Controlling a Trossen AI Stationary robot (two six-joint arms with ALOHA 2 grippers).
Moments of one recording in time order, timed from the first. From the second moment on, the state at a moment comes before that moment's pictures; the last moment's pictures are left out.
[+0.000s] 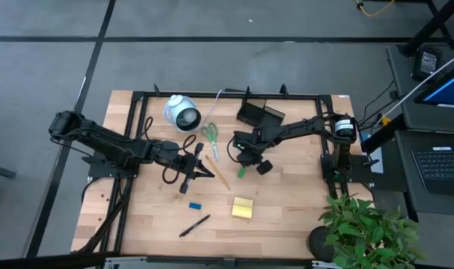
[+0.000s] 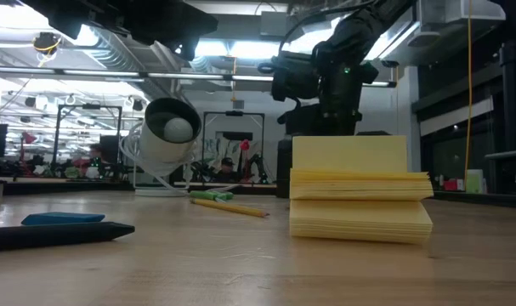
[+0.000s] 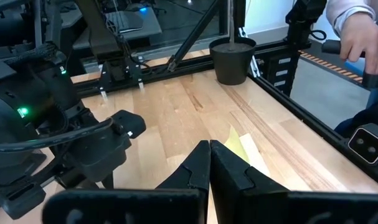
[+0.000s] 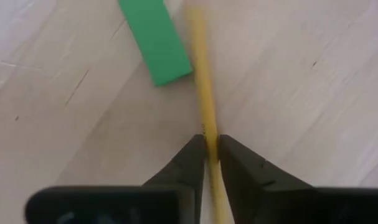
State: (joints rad) left arm -0.16 1.23 0.58 0.40 0.07 0.12; right arm -0.13 1.94 1.20 -0.61 -0.08 -0.78
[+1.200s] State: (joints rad) left arm -0.16 1.23 0.58 0.39 0.07 0.15; right arm -0.14 1.77 1.19 -0.54 -0.10 -0.57
